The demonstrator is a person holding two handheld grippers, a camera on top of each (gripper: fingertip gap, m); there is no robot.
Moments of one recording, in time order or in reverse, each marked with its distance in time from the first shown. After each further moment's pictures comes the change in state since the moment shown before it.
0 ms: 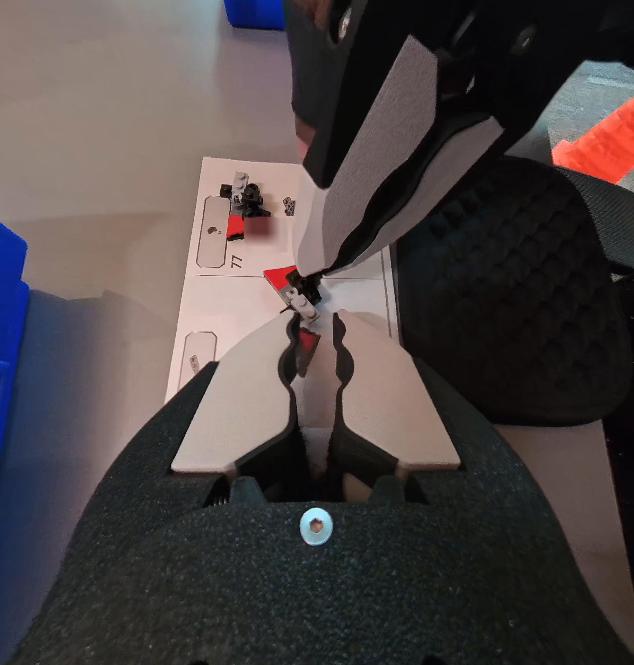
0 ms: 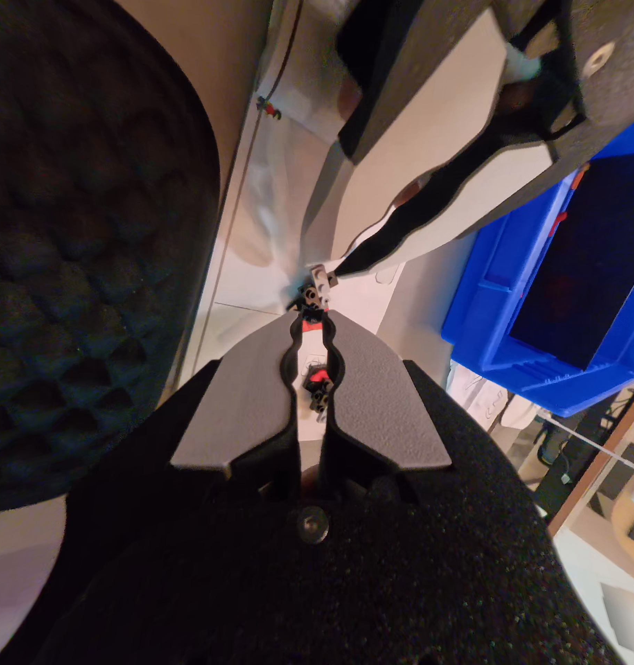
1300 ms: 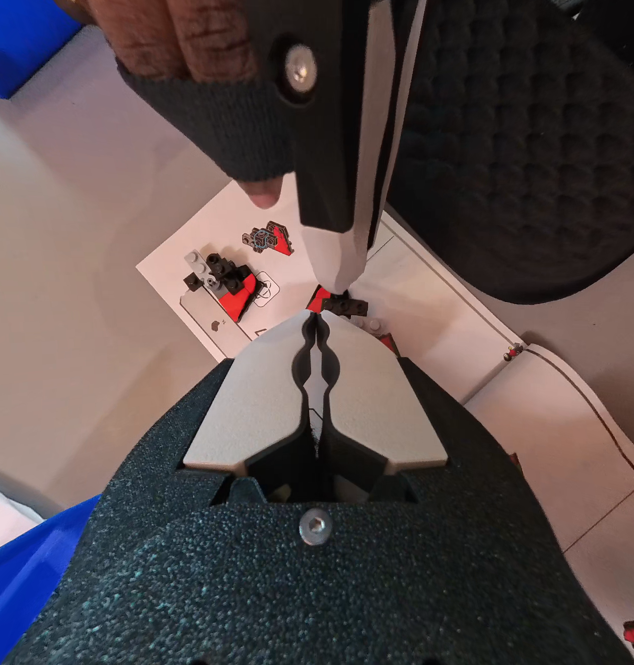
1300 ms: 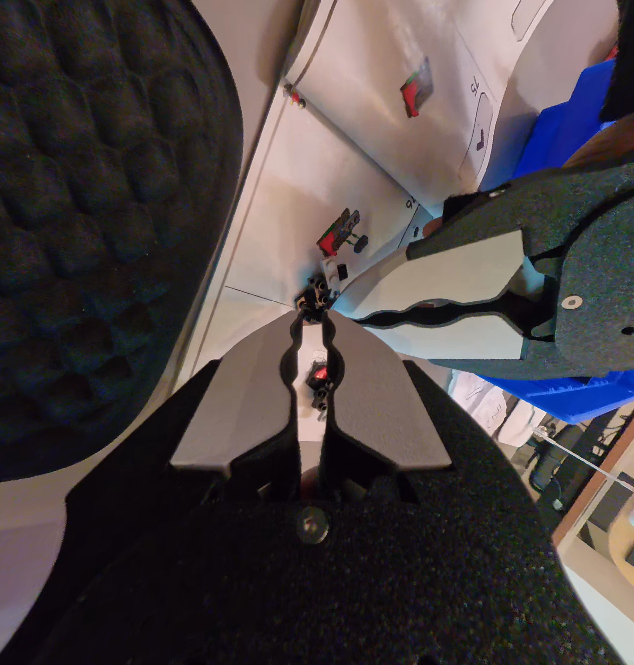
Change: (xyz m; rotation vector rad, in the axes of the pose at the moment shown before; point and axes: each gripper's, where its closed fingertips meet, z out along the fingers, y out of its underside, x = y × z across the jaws) left arm -0.018 -0.011 0.027 -0.210 0.429 0.618; right arm -0.009 0.007 -0.003 0.047 -0.016 -0.055
